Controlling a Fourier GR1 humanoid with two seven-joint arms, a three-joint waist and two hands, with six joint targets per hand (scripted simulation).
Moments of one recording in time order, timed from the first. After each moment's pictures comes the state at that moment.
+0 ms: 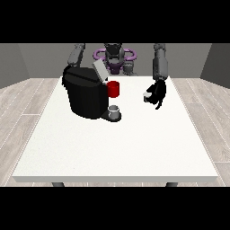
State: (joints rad) left arm -0.63 0.43 -0.02 -0.67 -0.64 -0.03 -0.21; right arm -0.25 -0.03 -0.08 -1.31 -0.03 -0.05 -0.21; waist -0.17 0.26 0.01
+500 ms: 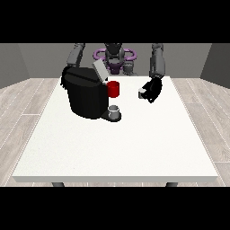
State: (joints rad) left arm -0.66 0.36 -0.01 -0.66 -0.64 -0.04 -0.28; right arm -0.24 -0.05 -0.12 -1.22 -0.05 -0.03 -0.25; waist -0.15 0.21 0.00
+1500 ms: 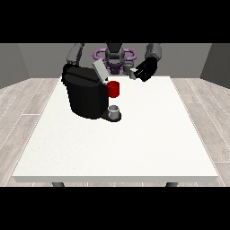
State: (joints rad) left arm -0.78 0.27 0.02 -0.76 -0.58 -0.23 -0.14; right arm -0.22 -0.08 -0.12 -1.08 -0.05 -0.01 -0.27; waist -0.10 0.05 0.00
